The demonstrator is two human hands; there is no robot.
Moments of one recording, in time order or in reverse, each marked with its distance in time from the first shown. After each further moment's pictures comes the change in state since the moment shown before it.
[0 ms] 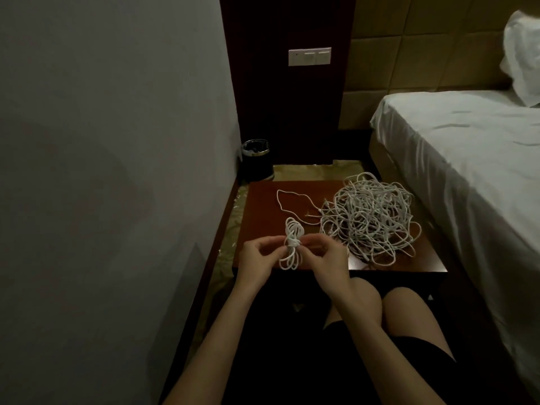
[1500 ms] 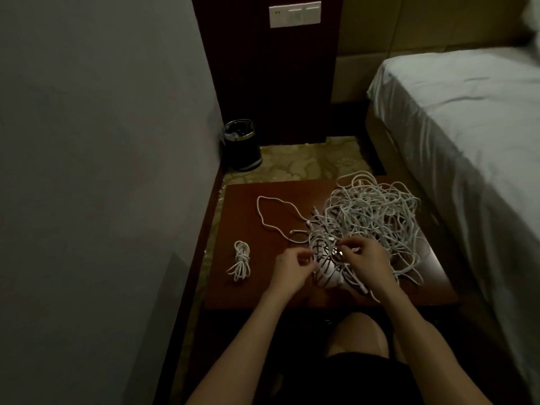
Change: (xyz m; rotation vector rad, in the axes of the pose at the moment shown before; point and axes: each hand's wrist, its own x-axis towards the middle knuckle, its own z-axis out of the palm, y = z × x) left_hand 0.125 -0.023 0.116 0.448 -0.212 -0.109; right_hand 0.127 0.058 -0.097 -0.356 0.010 0.227
